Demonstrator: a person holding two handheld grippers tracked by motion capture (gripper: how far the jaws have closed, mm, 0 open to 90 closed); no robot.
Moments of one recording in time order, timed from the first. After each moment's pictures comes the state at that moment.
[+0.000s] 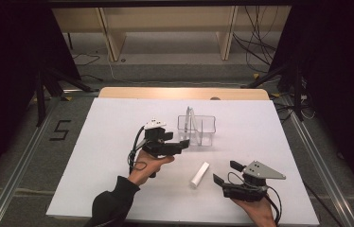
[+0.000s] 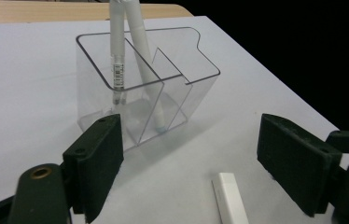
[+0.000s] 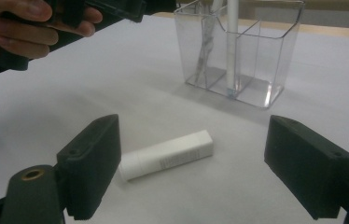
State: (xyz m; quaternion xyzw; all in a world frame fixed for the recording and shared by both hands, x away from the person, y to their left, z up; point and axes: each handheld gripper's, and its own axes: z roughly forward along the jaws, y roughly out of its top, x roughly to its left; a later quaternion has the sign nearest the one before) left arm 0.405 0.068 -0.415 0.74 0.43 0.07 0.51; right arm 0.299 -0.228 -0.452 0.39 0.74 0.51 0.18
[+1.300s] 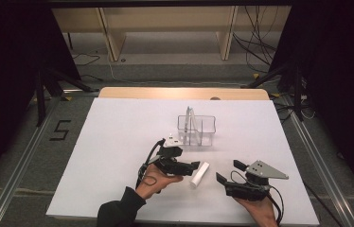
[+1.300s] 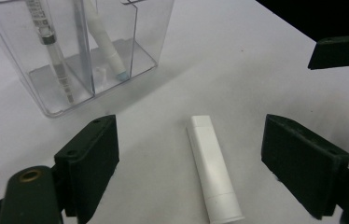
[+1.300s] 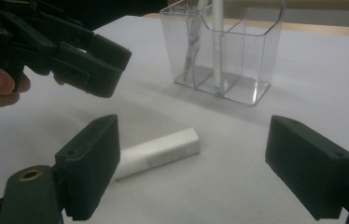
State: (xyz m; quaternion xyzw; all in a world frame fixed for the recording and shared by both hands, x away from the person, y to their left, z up) left arm 0.372 0.034 -0.437 0.80 0.39 0.07 0.45; right arm 0.301 -0.235 -0.455 0.41 0.73 0.51 0.19
